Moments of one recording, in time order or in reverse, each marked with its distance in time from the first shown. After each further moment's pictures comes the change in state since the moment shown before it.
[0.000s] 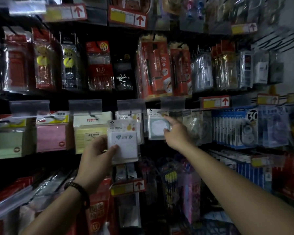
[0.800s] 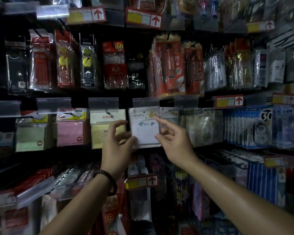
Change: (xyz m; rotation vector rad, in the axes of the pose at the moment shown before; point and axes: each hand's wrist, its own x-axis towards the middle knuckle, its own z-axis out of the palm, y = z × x) left_hand 0.004 0.006 0.015 -0.085 0.102 0.112; right_hand -0.069 -0.029 0.029 0.478 -0.071 -0.331
